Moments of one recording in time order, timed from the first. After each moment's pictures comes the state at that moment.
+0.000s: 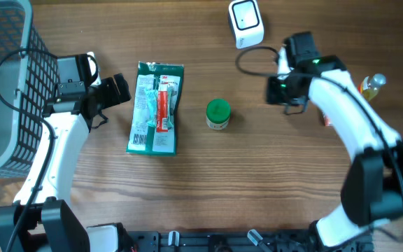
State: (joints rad) left arm 0.09 1.49 1.05 -0.52 0.03 -0.22; right arm 0.21 1.76 1.34 -0.85 -0.13 0.24
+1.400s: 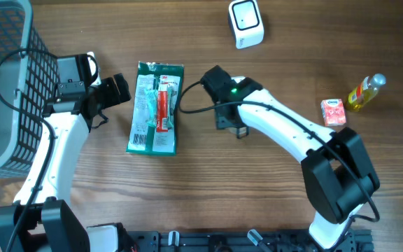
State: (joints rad) left arm 0.09 1.49 1.05 -0.52 0.03 -0.22; right arm 0.62 1.91 1.36 -0.92 0.27 0.51
